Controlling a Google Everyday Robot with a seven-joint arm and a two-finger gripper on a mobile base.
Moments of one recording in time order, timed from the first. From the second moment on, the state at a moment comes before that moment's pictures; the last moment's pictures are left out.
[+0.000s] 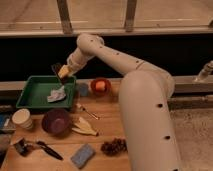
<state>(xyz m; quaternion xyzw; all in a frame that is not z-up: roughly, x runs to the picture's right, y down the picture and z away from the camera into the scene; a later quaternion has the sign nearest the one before) -0.218 -0.082 0.810 -0.39 -0.17 0.46 0.78</state>
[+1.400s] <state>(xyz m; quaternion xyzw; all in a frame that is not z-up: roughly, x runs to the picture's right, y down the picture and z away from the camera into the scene) -0.266 -0.026 0.844 -0.48 -0.17 0.42 0.75</state>
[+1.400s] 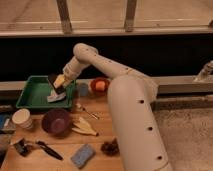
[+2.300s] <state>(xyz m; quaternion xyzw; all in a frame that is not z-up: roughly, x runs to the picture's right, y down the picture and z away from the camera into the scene) -0.326 -0.033 0.868 -0.51 -0.22 0.37 0.74</state>
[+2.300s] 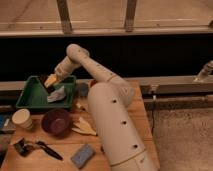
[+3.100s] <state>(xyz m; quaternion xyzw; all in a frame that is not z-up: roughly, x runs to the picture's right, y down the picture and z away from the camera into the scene) -0.357 -0.030 0.877 -0.53 -0.24 0.34 0.73</state>
